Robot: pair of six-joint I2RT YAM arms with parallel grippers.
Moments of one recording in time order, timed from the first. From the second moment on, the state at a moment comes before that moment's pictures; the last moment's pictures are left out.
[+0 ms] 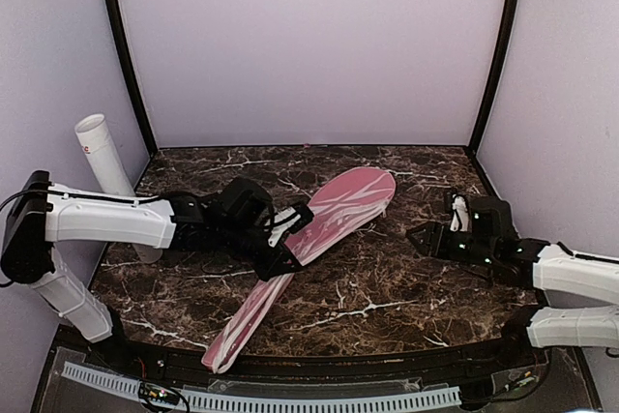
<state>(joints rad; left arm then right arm) -0.97 1.56 0.99 -0.27 0.23 -0.12 0.56 0.91 0.34 0.04 -0.08 0.63</state>
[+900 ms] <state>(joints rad) -0.97 1.45 0.94 -0.34 0.32 -0.11 0.64 1.25 0.60 -0.05 -0.04 0.19</state>
